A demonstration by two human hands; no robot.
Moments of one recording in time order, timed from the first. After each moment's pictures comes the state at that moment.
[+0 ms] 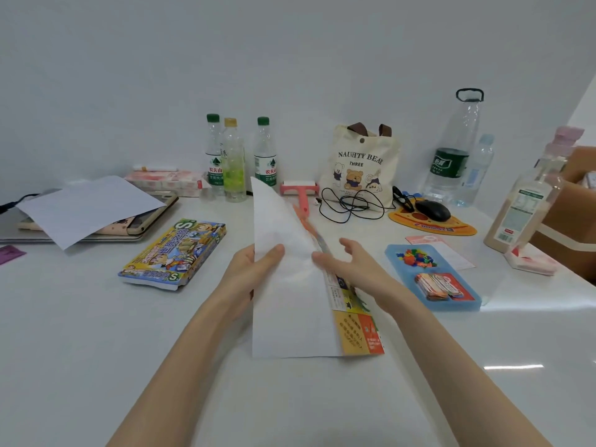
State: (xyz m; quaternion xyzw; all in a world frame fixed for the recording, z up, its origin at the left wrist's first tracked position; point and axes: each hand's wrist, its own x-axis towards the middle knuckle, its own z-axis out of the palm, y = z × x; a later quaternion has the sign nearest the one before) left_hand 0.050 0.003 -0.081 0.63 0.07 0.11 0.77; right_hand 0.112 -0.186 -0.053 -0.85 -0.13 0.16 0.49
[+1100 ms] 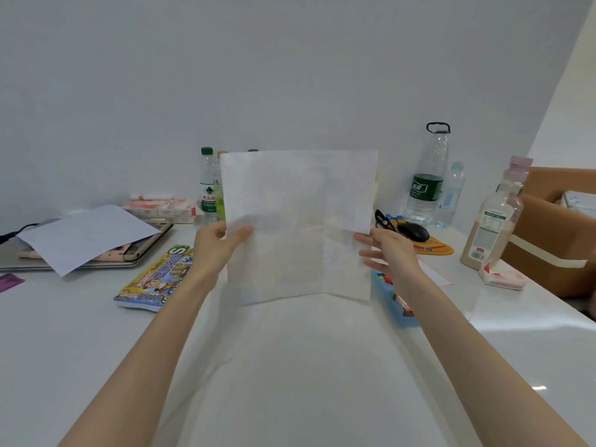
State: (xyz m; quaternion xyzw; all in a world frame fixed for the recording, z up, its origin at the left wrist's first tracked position) left_hand 0.076 0.035 -0.029 0.71 0.11 0.32 0.61; right_hand 0.140 -0.238 -0.008 -0.70 -0.02 0.00 0.71
